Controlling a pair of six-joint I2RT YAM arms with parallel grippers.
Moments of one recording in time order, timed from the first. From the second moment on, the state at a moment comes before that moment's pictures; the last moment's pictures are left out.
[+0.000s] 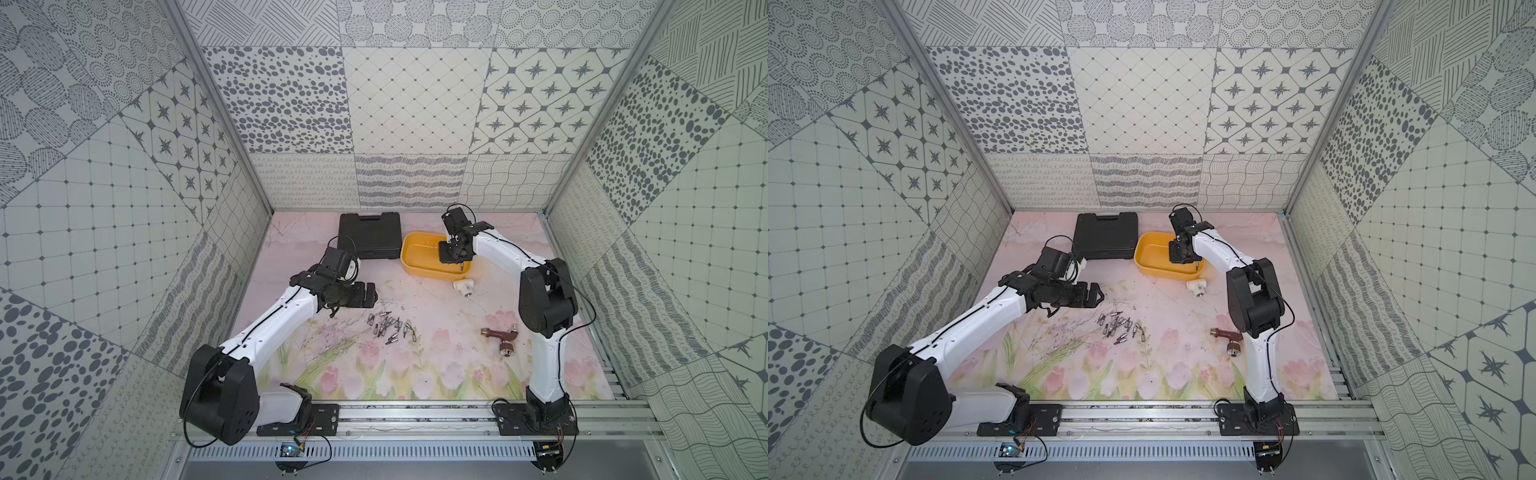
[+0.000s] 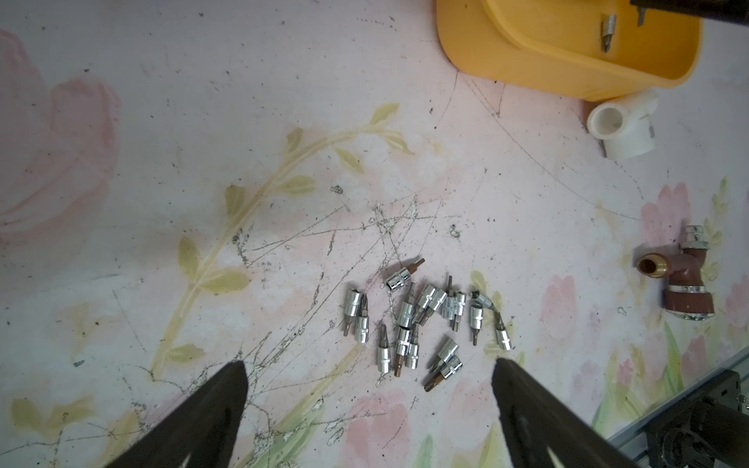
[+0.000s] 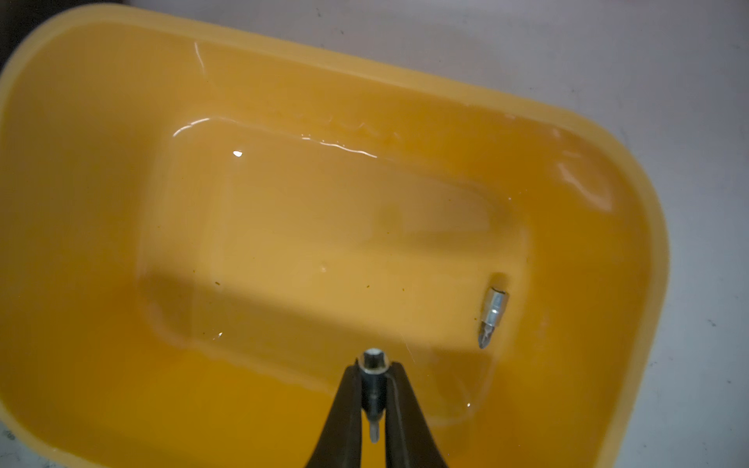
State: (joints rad) left arm -0.33 1.34 0.98 -0.69 0.20 -0.29; right arm 0.41 2.08 1.70 -0.77 0.10 0.33
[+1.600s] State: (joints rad) left arm -0.33 1.34 0.98 -0.69 0.20 -0.29; right arm 0.40 1.88 1.51 -0.72 0.18 0.32
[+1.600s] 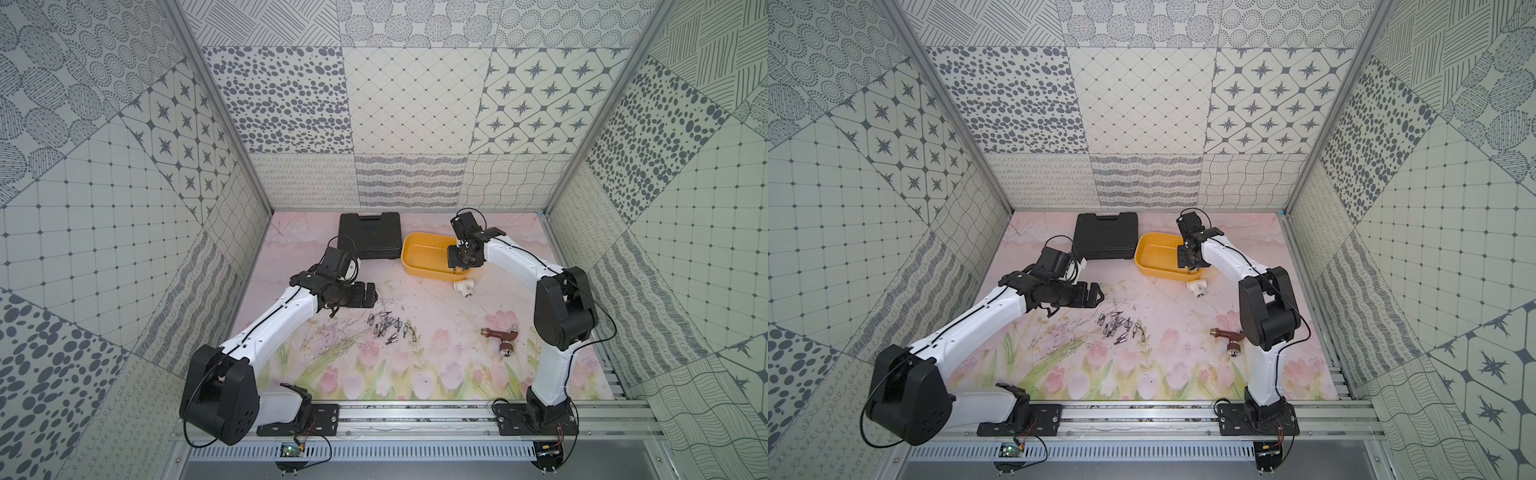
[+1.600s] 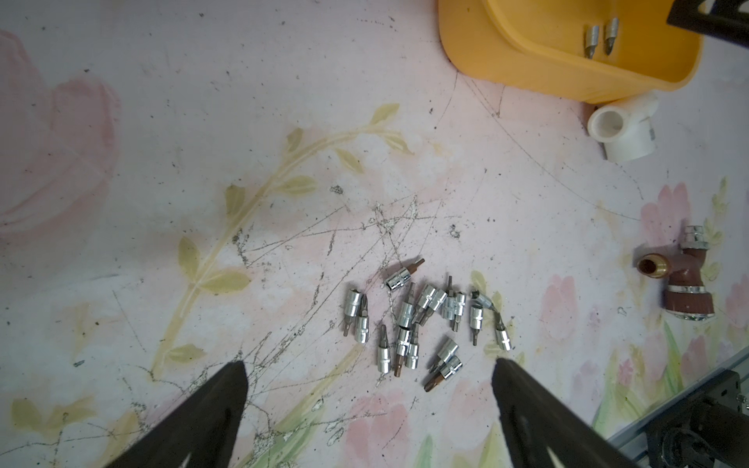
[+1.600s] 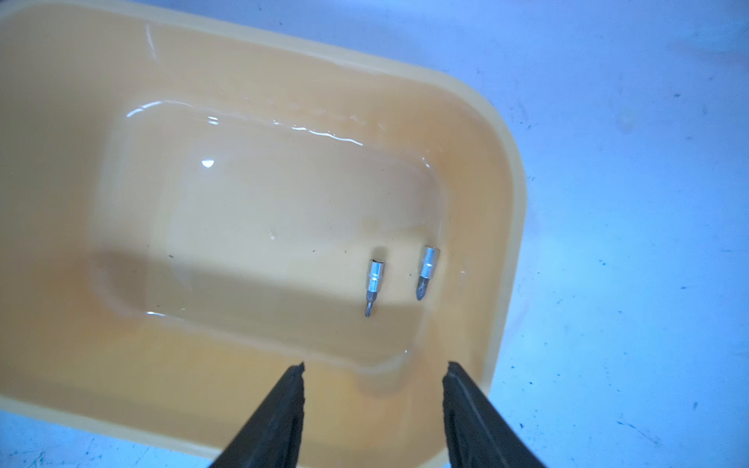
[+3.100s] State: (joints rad) left arm -0.33 1.34 0.98 -0.69 0.19 -0.29; right arm 0.83 1.47 1.04 -0.86 0.20 0.55
